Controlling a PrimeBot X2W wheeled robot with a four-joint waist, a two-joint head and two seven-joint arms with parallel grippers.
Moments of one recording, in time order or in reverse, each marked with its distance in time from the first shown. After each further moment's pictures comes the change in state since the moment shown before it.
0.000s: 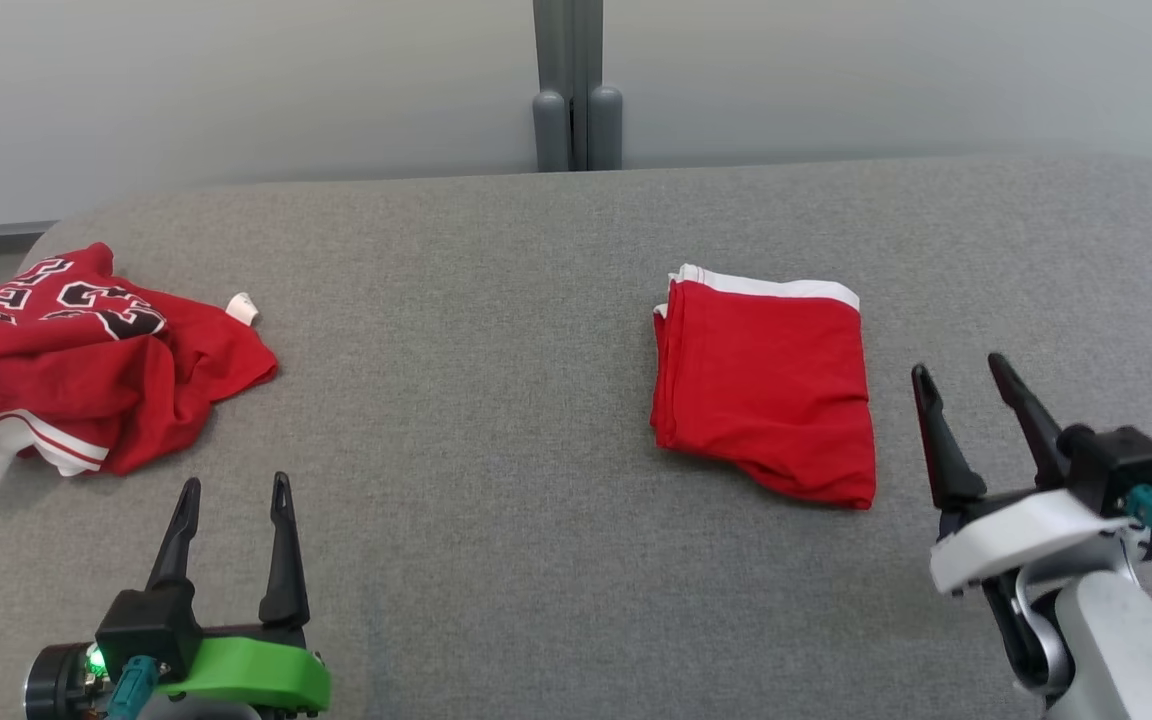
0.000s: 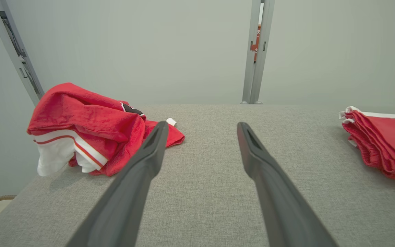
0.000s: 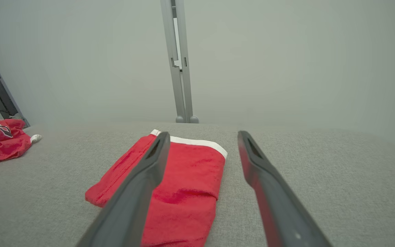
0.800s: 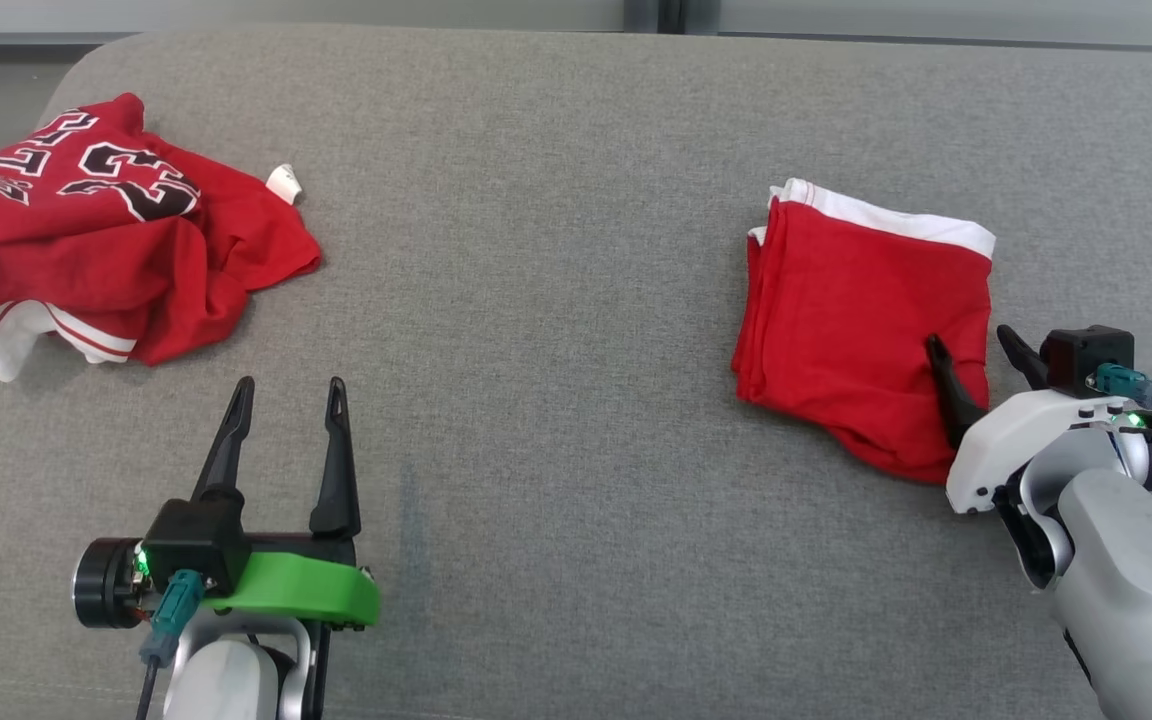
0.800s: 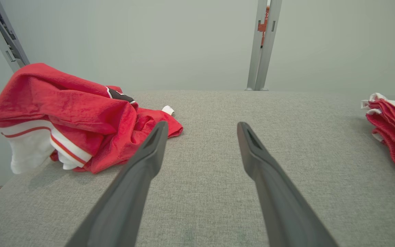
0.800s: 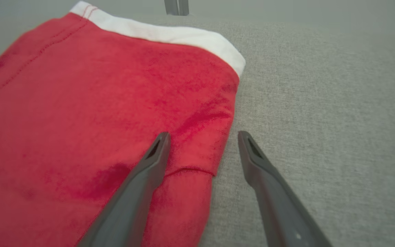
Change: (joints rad) left arm -0.145 0.000 -0.112 0.006 -0.024 0.027 0.000; right arm -0.387 -0.086 0.158 0.585 0.119 0.000 0.051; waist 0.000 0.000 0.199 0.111
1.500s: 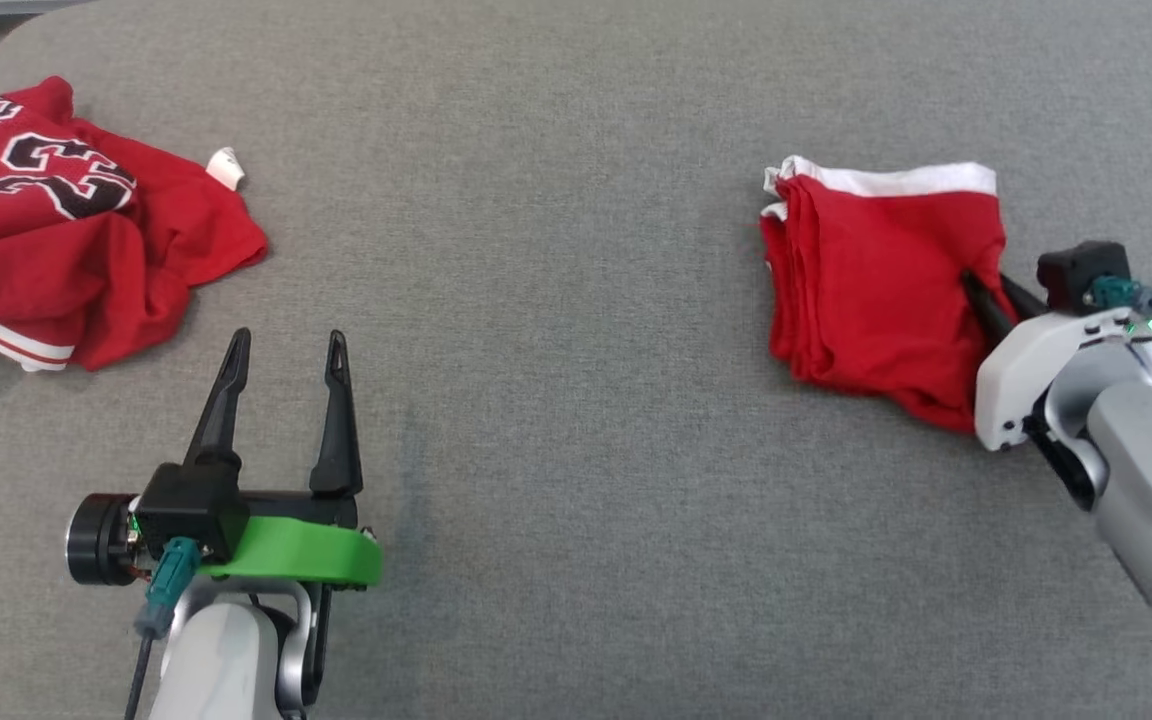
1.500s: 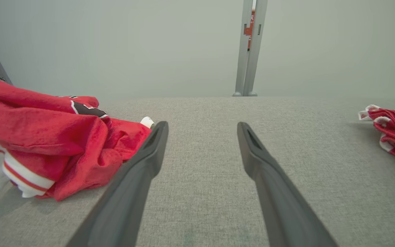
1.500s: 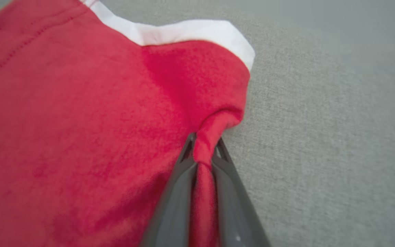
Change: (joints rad) left arm -0.049 0.000 -0.013 -0.025 0.001 0.009 0.000; right arm -0.180 -0.106 0.285 0.089 0.107 0.001 0.035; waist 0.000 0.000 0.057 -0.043
